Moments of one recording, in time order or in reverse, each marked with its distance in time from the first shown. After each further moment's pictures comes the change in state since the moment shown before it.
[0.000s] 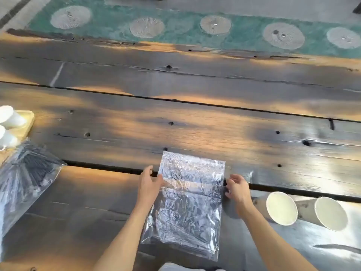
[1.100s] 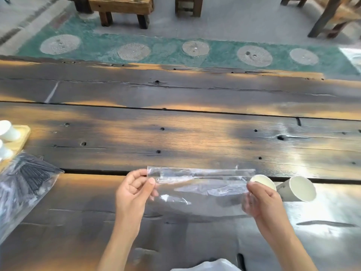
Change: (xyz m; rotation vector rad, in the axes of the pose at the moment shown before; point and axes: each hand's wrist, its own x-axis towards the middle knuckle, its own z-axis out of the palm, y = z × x) left_hand -0.152 0.062 -0.078 -0.654 -0.013 0.328; right_hand -0.178 -0.023 -0.079 0.529 -0.101 -0.267
